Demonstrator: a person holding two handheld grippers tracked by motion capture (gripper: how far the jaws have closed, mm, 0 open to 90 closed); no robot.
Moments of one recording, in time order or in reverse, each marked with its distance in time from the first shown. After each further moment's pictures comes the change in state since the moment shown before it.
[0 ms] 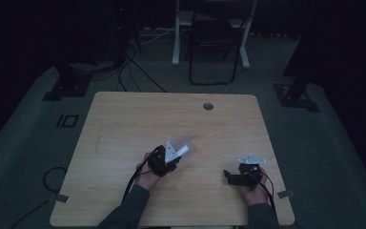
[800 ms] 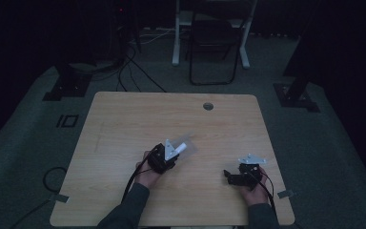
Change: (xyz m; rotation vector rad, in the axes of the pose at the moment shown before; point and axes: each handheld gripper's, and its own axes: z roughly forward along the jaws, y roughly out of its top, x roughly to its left) left arm 0.006 -0.004 0.010 0.014 0.039 -0.007; right arm 0.000 0.000 0.000 0.000 0.000 0.000
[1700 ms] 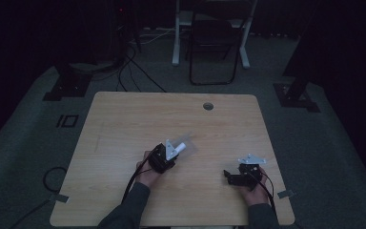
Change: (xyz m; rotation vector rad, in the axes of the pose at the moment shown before) left arm 0.000 -0.006 0.011 0.015 0.027 0.008; right arm 0.000 0.000 0.000 -0.001 0.003 -0.004
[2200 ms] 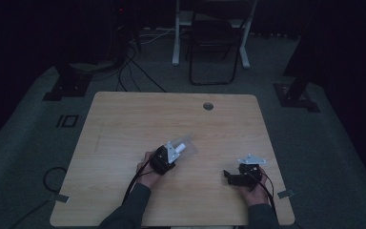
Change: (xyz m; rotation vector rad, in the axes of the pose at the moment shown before) left arm -0.006 -0.003 0.005 0.006 0.044 0.038; right arm 0.000 0.000 0.000 0.000 0.002 -0.002
